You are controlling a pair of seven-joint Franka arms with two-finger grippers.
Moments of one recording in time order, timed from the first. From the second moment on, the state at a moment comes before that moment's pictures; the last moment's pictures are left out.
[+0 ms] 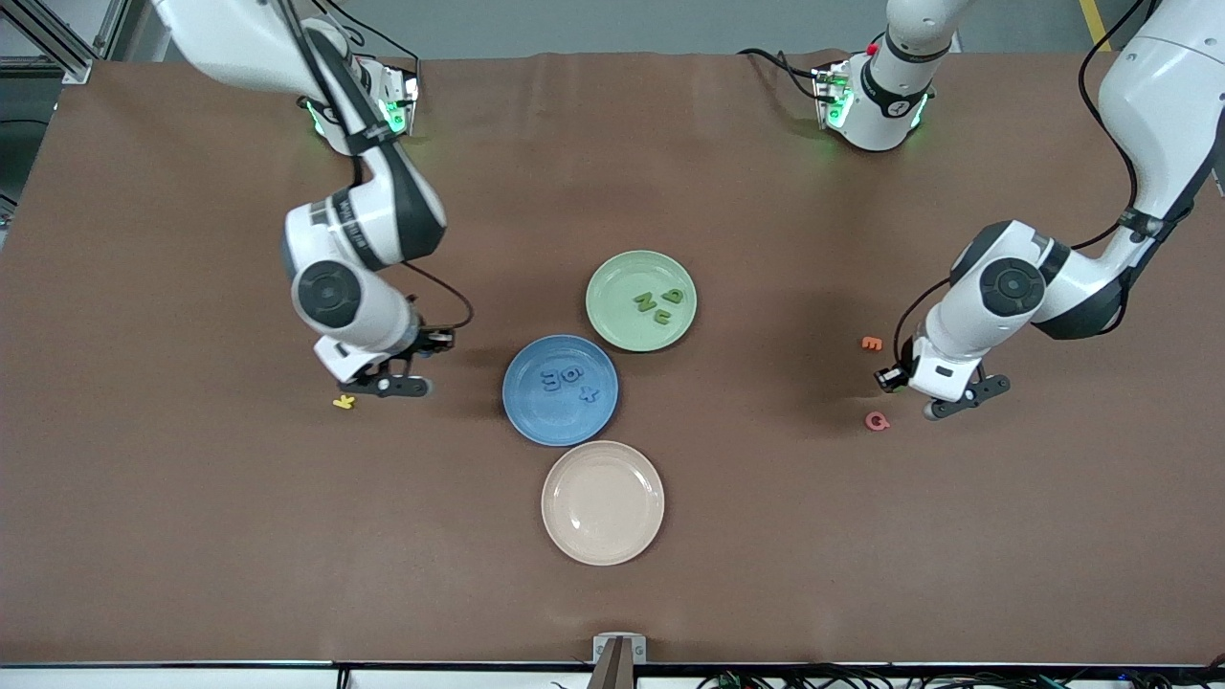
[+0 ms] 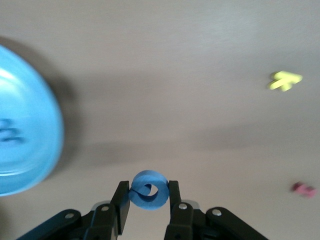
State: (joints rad) left arm 0.82 0.65 -1.01 -2.10 0.84 2.33 -1.05; right arm 0.48 0.38 -0.05 -1.88 0.07 2.09 0.50
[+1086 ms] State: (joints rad) left arm 0.40 0.67 -1.13 -2.08 0.81 2.26 -1.53; right arm 0.62 0.77 -0.05 -1.44 0.19 2.27 0.76
